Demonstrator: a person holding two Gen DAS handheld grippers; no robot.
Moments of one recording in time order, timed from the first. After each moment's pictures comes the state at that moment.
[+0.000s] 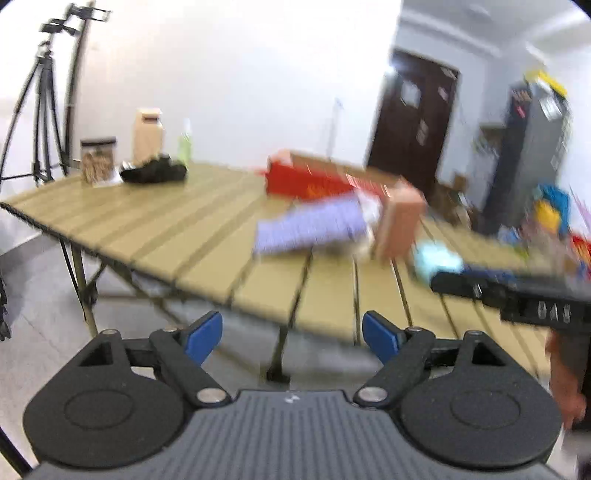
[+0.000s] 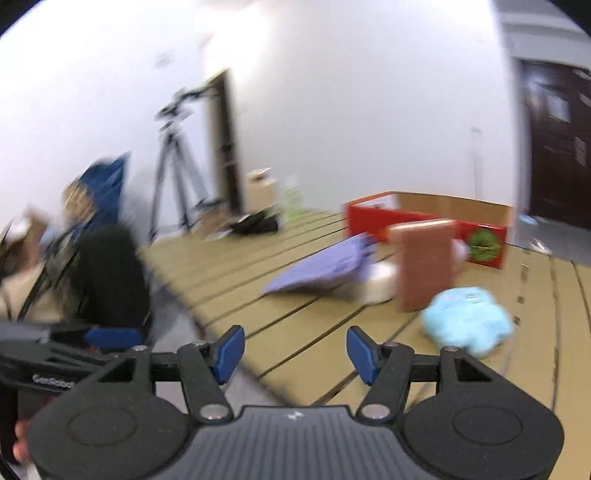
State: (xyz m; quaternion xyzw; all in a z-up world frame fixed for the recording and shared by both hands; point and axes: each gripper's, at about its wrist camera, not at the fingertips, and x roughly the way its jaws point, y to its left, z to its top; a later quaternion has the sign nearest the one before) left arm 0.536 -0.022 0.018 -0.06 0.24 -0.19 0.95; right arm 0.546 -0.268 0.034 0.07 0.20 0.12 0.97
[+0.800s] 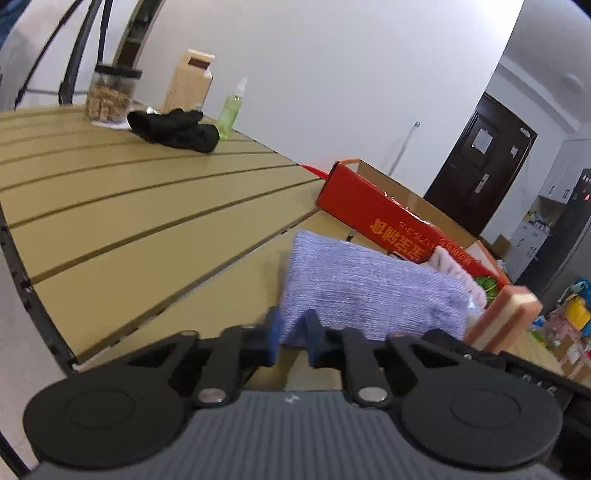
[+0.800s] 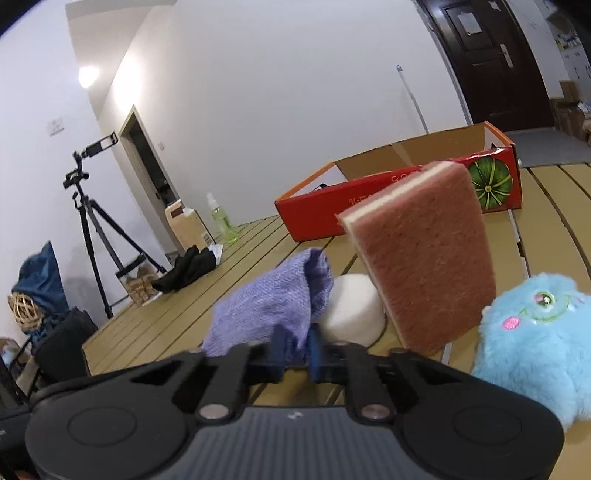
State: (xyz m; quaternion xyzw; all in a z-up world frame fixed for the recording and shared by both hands) left arm 0.695 -0.057 -0.024 -0.18 0.28 -0.12 0.94; right arm 0.698 -0.277 -0.028 0.20 0.23 0.06 0.95
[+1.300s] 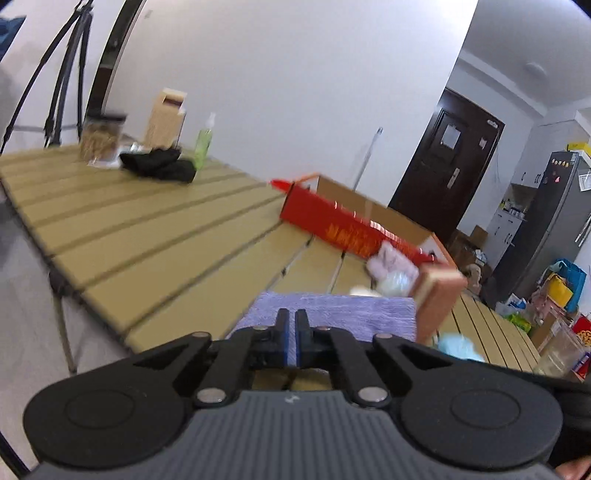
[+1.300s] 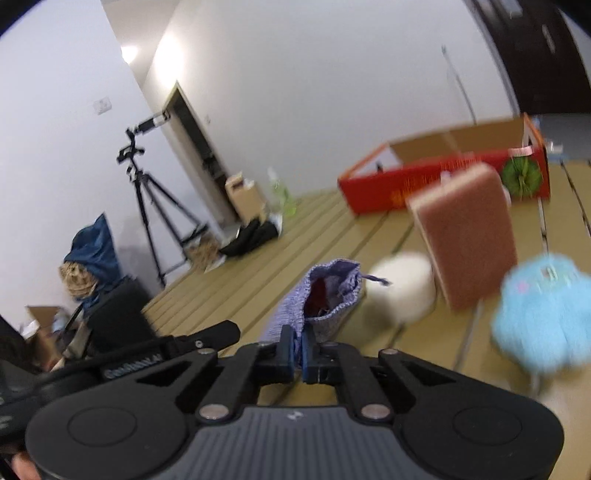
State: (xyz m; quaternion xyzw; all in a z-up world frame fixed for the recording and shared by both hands) left arm 0.612 -0.046 0.014 -0.16 0.25 -0.16 0.94; right arm 0.632 -0.272 0.011 0.19 0.29 0.17 0.92
